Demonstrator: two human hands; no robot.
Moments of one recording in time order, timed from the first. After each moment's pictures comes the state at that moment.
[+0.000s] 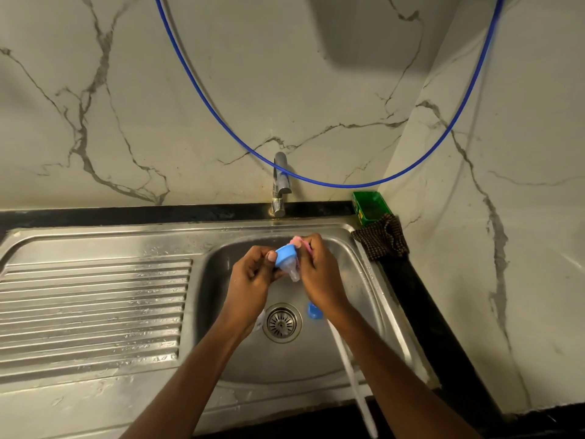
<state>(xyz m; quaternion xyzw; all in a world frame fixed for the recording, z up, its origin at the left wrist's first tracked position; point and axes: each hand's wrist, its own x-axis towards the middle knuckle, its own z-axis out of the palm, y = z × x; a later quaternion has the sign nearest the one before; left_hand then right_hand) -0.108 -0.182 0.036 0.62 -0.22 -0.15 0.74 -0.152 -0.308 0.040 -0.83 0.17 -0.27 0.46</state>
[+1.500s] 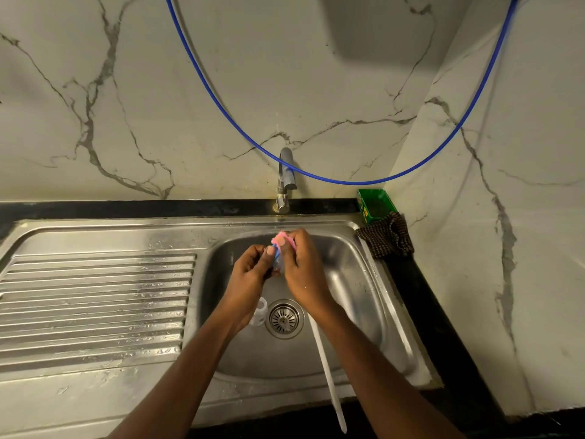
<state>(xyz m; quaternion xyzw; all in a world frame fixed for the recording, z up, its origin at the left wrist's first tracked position) -0.093 -0.182 0.019 0.58 -0.16 -0.23 0.76 -0.131 -0.286 0.031 -0.84 0.14 -0.26 0.46</state>
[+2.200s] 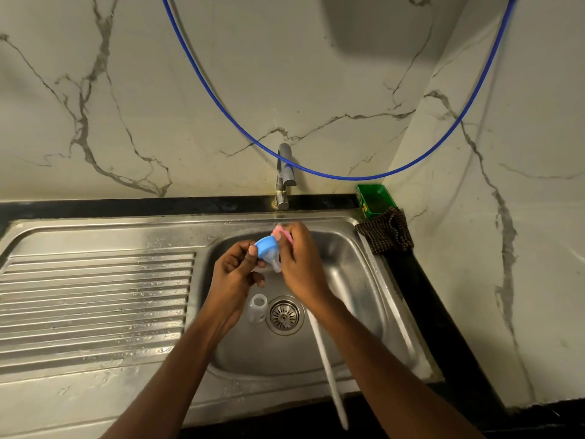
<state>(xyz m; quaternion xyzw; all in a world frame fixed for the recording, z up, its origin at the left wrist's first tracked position) -0.080 -0.160 0.011 0.54 -0.17 -0.20 0.80 -0.127 -0.285 0.038 -0.84 0.13 -0.28 0.45</state>
